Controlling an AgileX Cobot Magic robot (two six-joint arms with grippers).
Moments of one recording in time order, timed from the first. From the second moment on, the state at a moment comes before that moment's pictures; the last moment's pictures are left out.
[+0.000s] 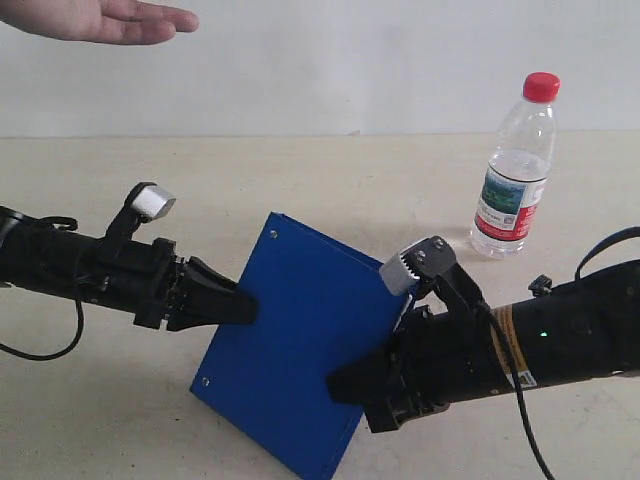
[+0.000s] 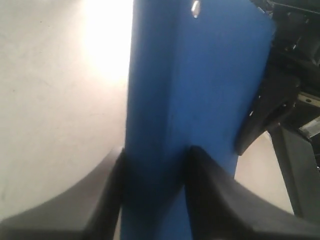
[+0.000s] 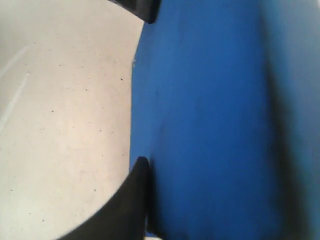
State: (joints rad) left arm -0.08 2.16 -0.96 -1.46 1.26 2.05; right arm 0.43 1.77 -0.54 -1.29 -0.77 1.11
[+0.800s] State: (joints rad) left arm 0.00 2.16 -0.96 -1.51 1.23 2.04; right arm 0.43 1.77 -0.54 -1.53 -0.68 1.49
